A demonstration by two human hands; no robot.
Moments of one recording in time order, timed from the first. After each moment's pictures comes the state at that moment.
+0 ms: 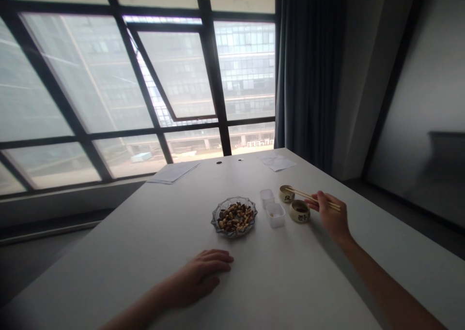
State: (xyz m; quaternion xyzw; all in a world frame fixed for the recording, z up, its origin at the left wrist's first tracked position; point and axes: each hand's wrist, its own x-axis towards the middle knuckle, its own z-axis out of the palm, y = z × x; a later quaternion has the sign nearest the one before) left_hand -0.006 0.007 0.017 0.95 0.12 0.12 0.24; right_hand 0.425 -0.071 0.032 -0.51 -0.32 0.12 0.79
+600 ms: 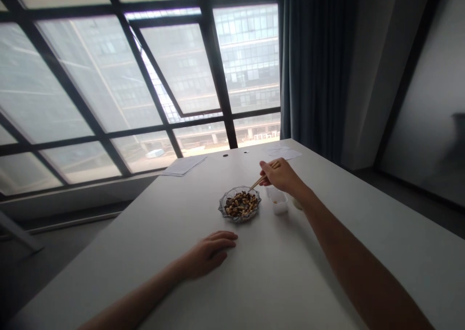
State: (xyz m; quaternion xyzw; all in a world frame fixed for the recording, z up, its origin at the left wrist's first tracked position) left_hand -0.004 -0.002 0.011 0.95 0.14 0.15 0.23; right_hand 0.325 -0.031 0.152 -0.53 -0.51 0.34 0.59
